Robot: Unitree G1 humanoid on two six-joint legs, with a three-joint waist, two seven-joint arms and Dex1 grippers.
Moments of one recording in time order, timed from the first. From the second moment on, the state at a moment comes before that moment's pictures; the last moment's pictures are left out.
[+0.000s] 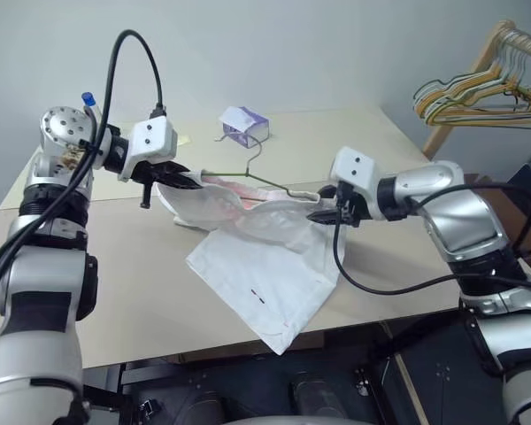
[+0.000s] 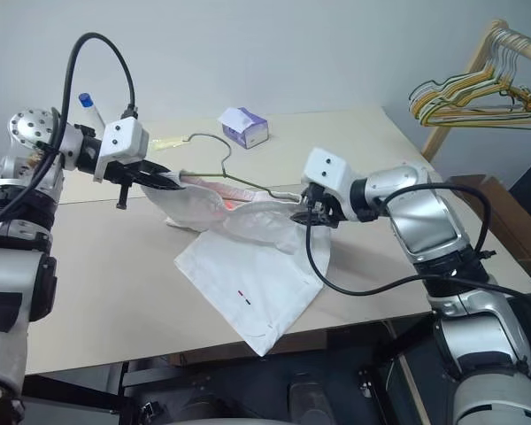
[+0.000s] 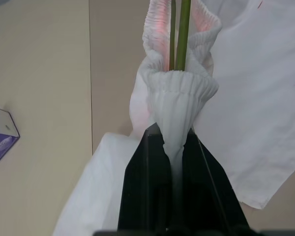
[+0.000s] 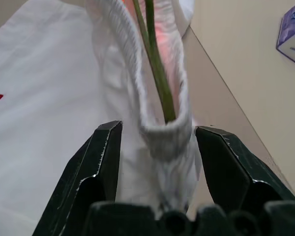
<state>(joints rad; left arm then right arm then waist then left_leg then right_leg) -1.18 0.72 -0.19 0.99 0.01 -0.28 -1.58 -0.79 -0.71 0.31 -0.02 0.13 0.65 1.05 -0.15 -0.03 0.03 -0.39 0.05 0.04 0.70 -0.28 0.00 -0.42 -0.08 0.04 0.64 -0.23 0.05</state>
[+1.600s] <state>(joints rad) -1.09 0.69 -0.11 0.92 -0.02 -0.20 -1.50 -1.04 -0.71 0.41 -0.02 0.06 0.71 1.09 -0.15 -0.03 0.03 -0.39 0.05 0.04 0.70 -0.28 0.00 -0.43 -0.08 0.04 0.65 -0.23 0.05</state>
